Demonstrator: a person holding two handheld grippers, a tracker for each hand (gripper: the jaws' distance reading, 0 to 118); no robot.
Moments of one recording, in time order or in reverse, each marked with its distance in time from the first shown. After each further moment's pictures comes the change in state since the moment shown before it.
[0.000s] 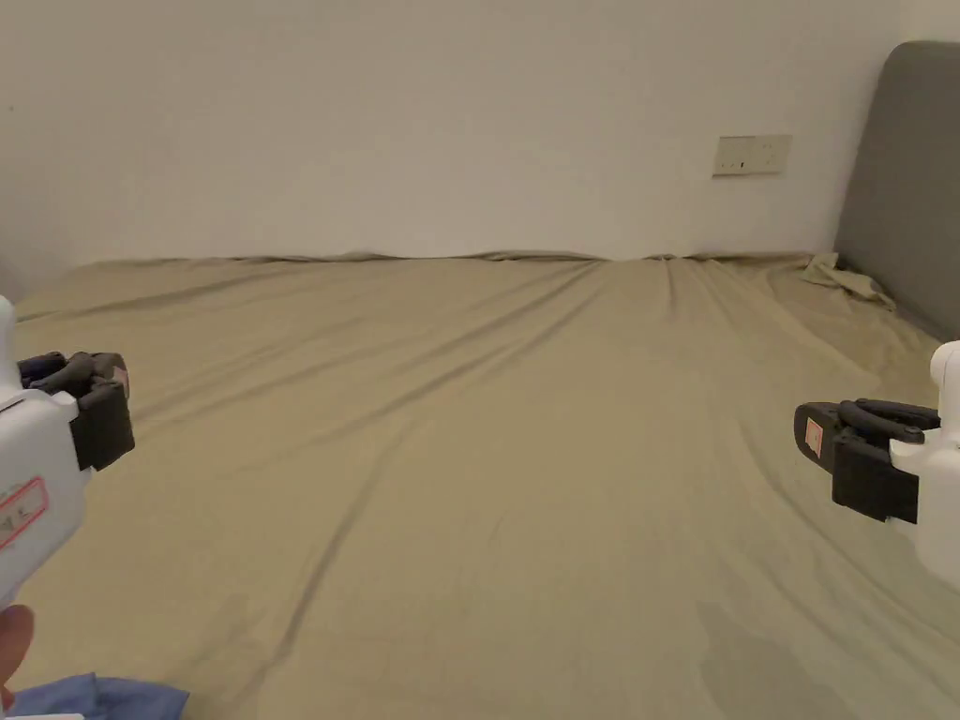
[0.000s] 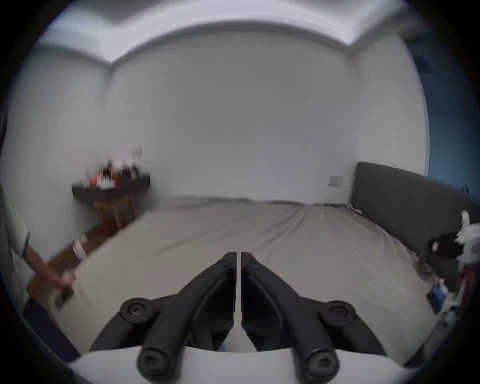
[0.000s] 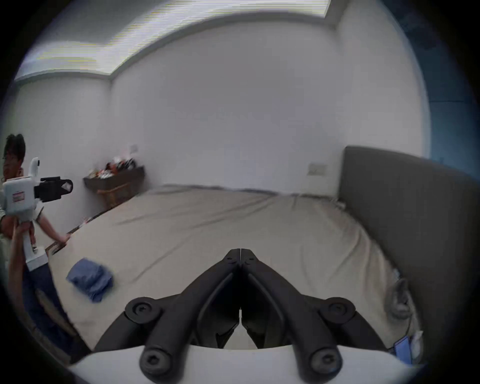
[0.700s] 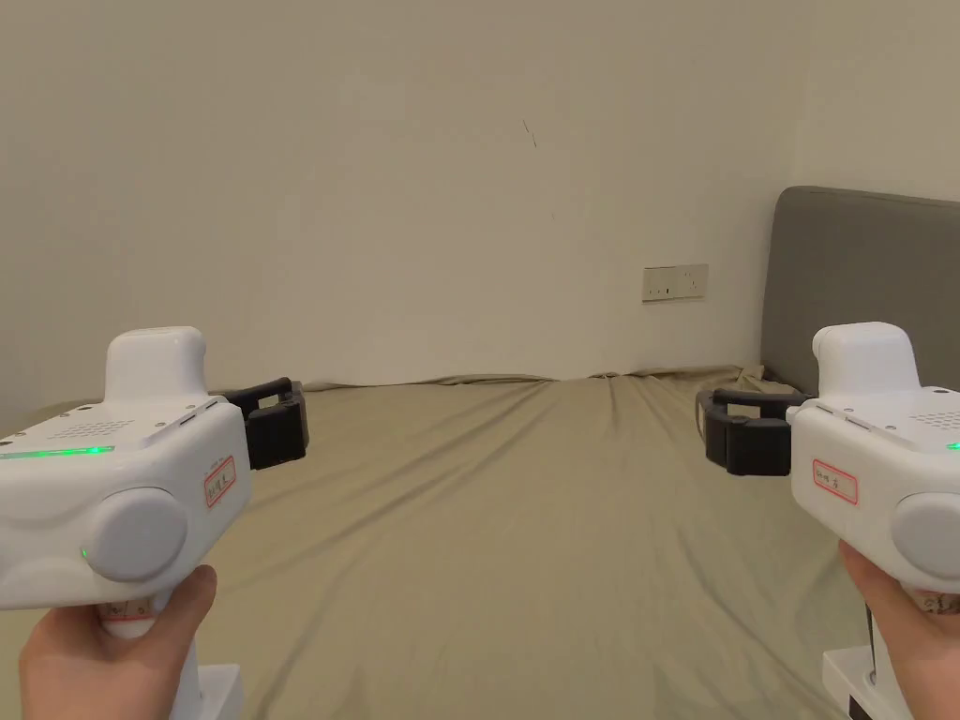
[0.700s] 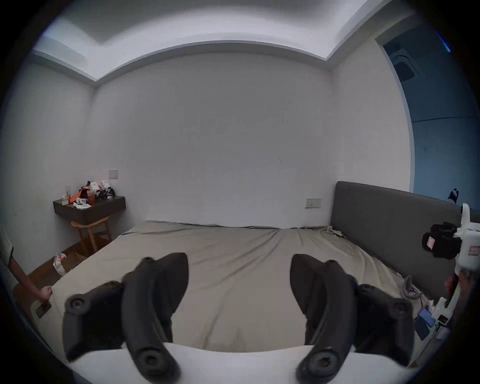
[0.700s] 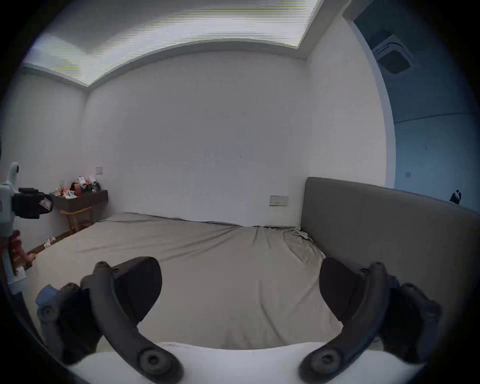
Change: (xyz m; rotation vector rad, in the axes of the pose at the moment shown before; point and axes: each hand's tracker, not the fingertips) left arm 0.073 0.042 -0.040 0.041 -0.086 0.053; right arm 0.043 0.046 -0.021 0.151 -0.217 0.007
